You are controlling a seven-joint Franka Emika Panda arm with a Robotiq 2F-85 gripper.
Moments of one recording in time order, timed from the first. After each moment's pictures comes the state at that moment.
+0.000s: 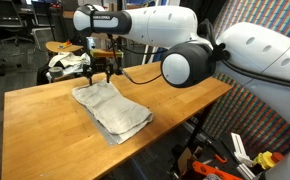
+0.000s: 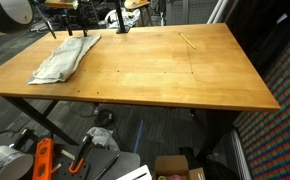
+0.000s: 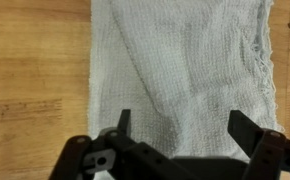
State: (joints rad) arm 0.17 1.25 0.07 -0.46 0.07 1.51 0.18
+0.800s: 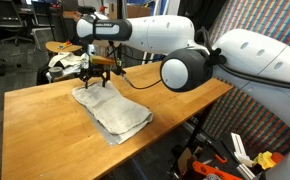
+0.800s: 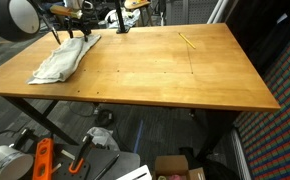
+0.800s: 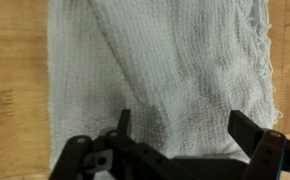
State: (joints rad) arm 0.15 1.31 0.11 -0.46 0.12 1.63 0.17
